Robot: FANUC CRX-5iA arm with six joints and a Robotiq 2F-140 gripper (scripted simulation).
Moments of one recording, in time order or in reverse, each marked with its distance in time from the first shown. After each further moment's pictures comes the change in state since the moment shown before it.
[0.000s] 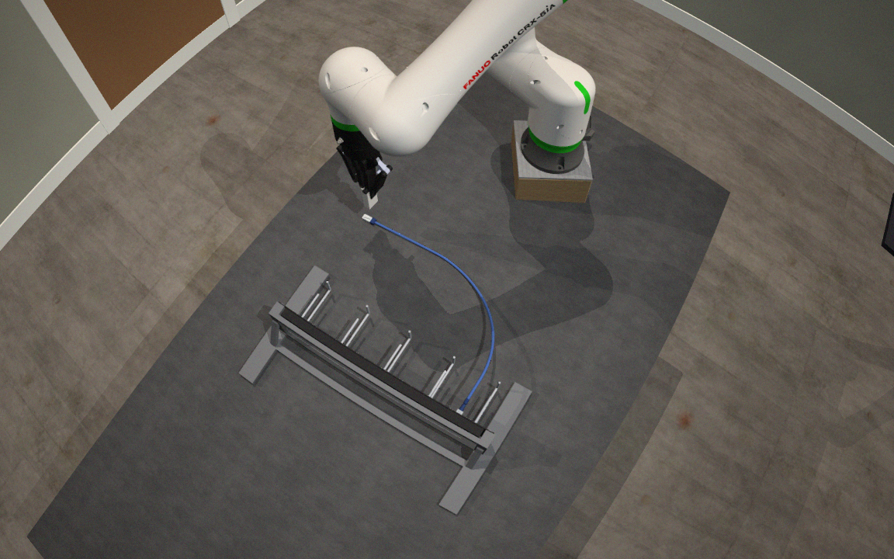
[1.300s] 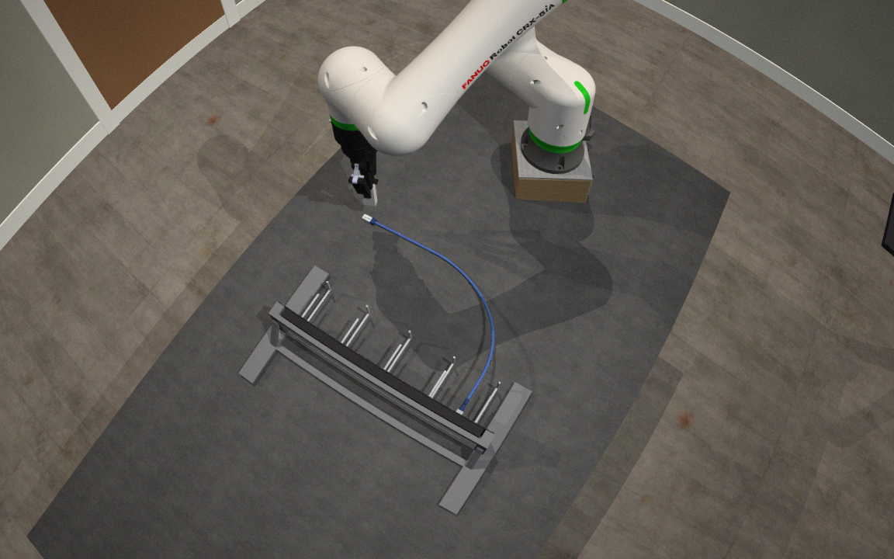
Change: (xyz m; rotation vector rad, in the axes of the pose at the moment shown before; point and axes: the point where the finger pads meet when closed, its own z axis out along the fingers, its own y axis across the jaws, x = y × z) arm -0.001 0.002 0.000 -0.002 0.000 1.110
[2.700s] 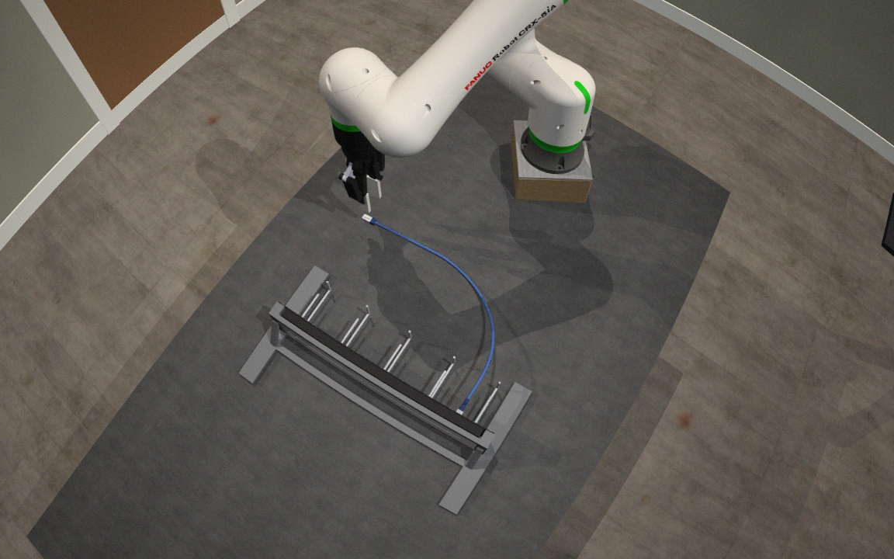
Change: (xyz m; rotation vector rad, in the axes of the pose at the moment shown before) arm 0.001 0.000 0.000 -0.009 0.012 0.337
